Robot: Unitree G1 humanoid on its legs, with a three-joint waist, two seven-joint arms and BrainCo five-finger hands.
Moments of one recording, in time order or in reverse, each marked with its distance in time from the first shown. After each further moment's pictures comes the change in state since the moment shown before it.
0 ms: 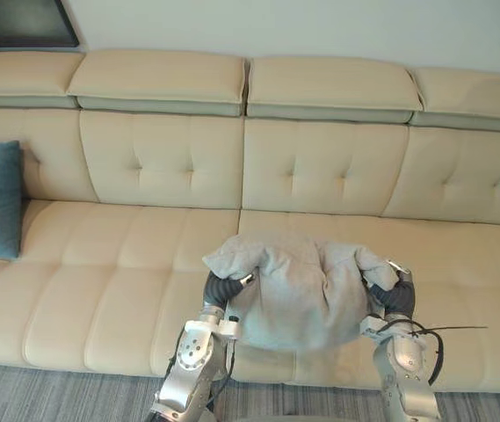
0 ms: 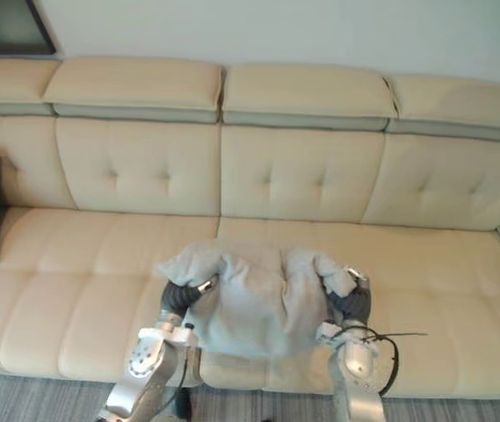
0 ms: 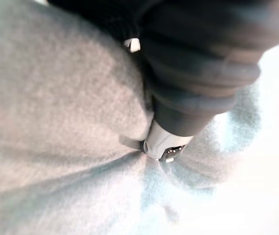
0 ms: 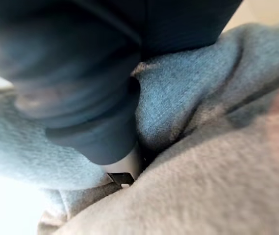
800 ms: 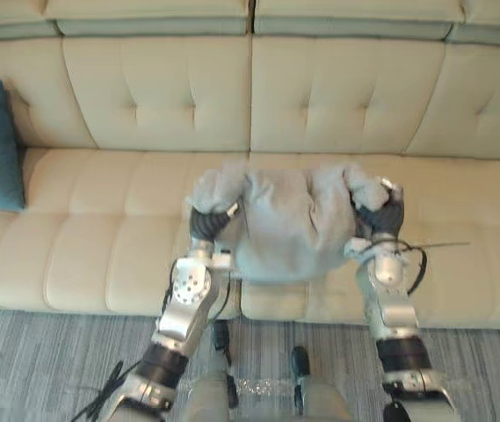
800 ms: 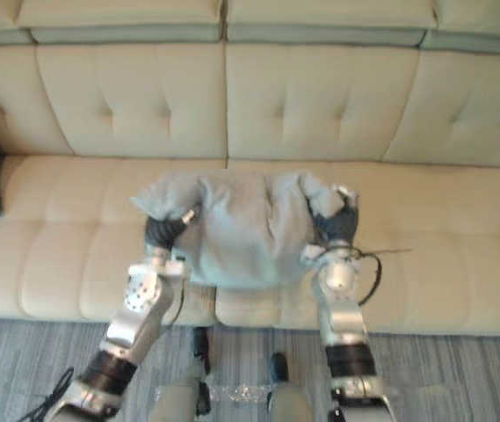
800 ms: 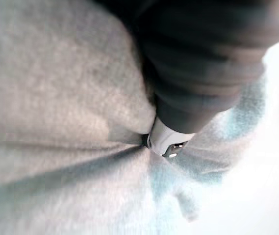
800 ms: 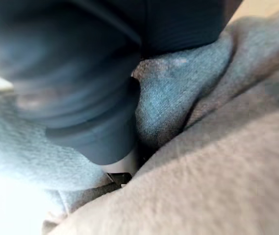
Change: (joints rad) left arm -0.579 0.019 0.176 0.022 0.073 0.000 0.227; right arm -0.655 -0.032 0.027 0.072 -0.038 0.012 -0.181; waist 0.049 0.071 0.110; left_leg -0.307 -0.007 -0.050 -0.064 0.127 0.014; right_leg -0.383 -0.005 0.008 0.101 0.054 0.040
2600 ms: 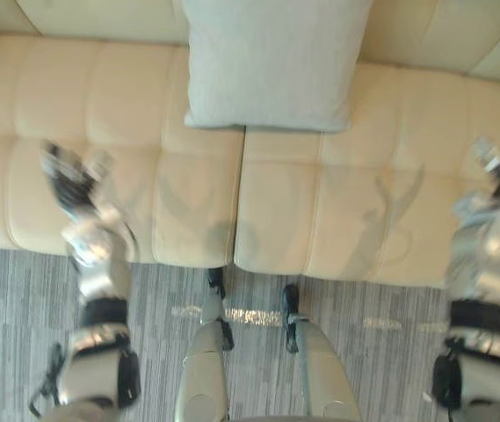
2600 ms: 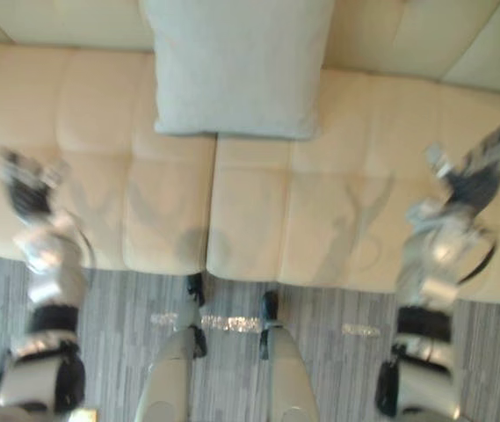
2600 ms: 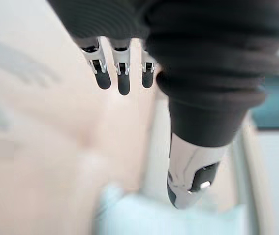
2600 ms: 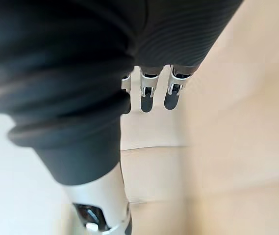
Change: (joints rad) left arm 0.230 0.047 0.385 0.423 -0.049 -0.056 -0.164; right arm 0.290 -0.083 -0.320 0.199 0.156 -0.040 0.125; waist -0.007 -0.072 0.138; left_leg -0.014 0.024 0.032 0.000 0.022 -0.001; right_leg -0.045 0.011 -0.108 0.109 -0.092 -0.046
